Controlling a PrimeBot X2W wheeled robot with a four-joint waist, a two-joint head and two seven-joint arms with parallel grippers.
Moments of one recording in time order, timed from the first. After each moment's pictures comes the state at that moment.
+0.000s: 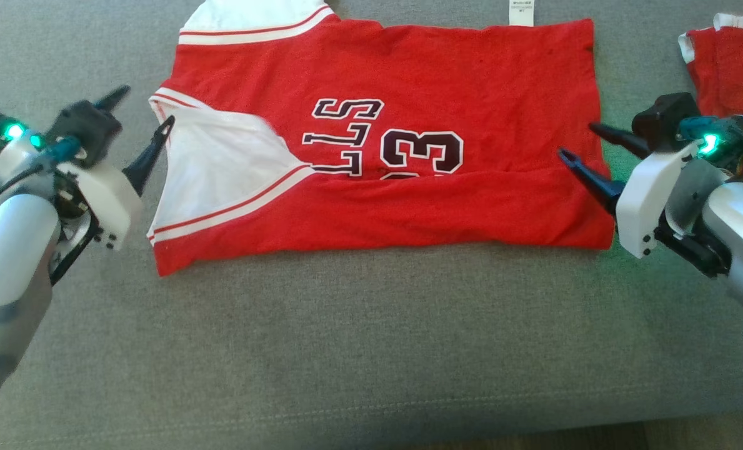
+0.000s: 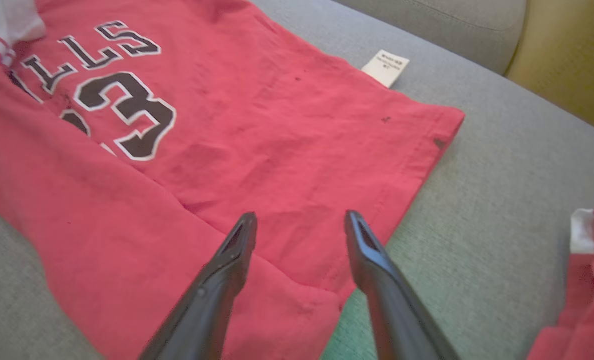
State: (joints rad) left arm -0.85 0.57 -0.89 0.68 -0.38 -0.12 -0.21; right arm -0.92 -0.66 1.19 0.56 0.84 0.13 0.06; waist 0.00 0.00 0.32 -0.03
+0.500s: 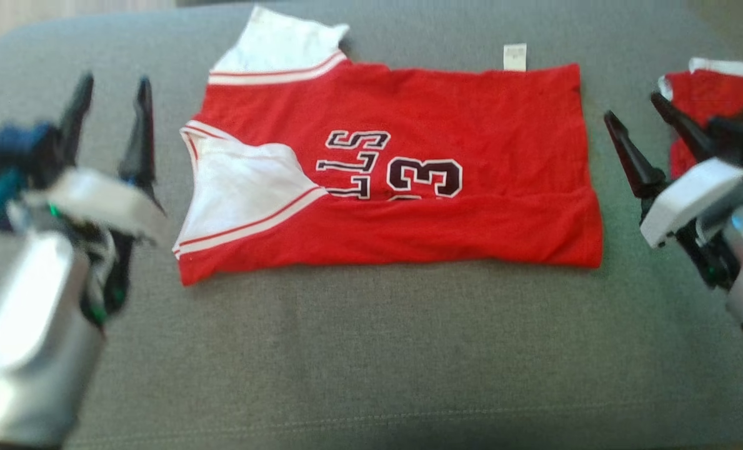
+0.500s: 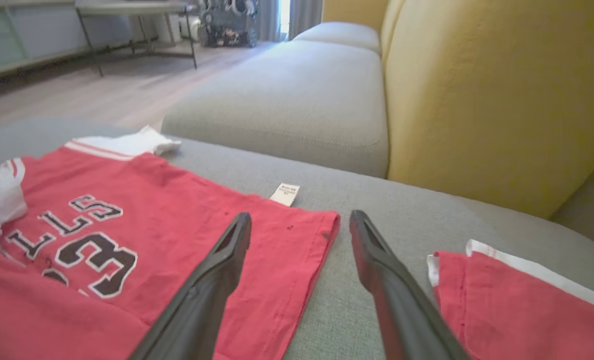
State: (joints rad) left arm -0.58 0.43 -0.49 0.39 -0.57 0.12 -0.25; right arm -0.77 -0.56 0.85 0.73 0.74 0.13 -0.23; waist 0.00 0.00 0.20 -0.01
